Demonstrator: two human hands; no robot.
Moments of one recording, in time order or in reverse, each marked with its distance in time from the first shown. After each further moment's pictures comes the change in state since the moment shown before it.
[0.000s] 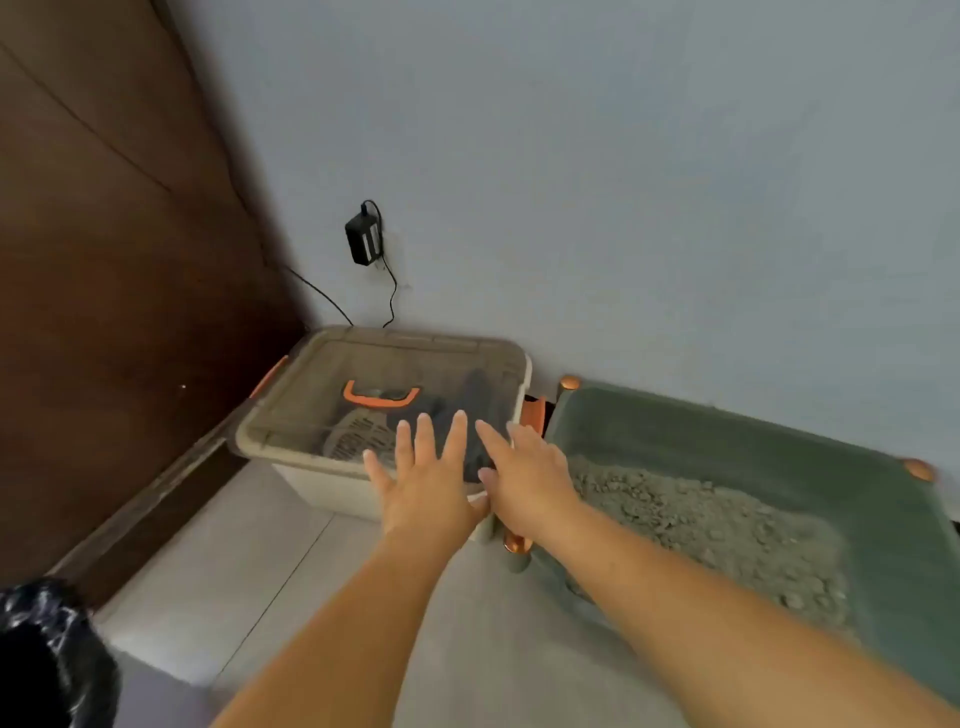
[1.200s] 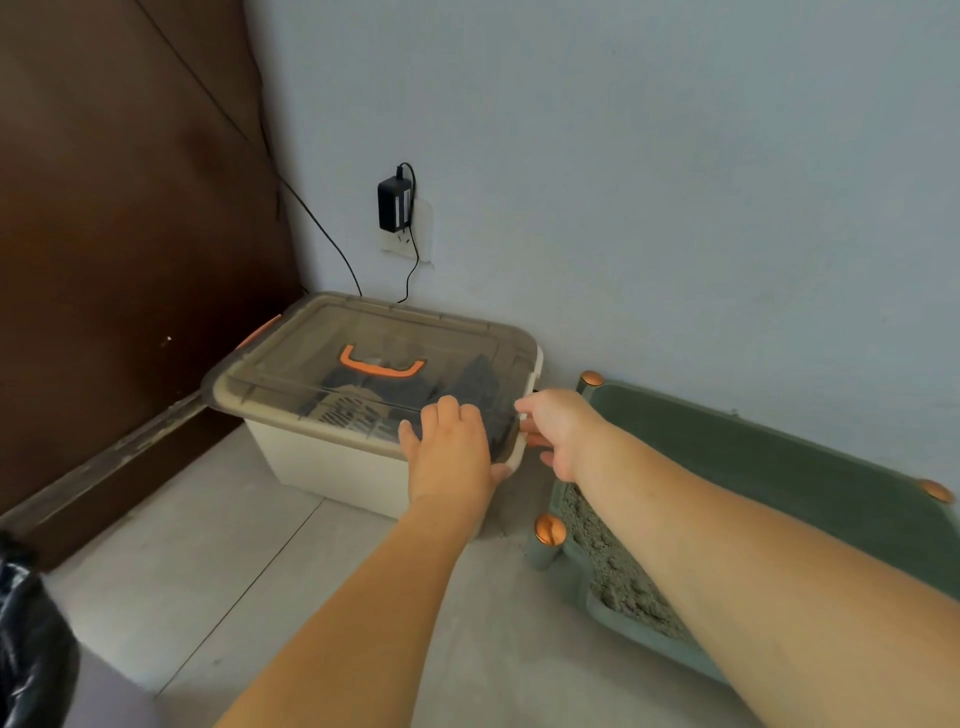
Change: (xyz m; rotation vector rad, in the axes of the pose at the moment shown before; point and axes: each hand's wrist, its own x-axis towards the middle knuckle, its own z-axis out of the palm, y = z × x) left_hand 0.032 -0.022 0.037 -0.137 0.208 0.093; right_hand 0.038 -0.025 -0.008 0.994 0.061 0.567
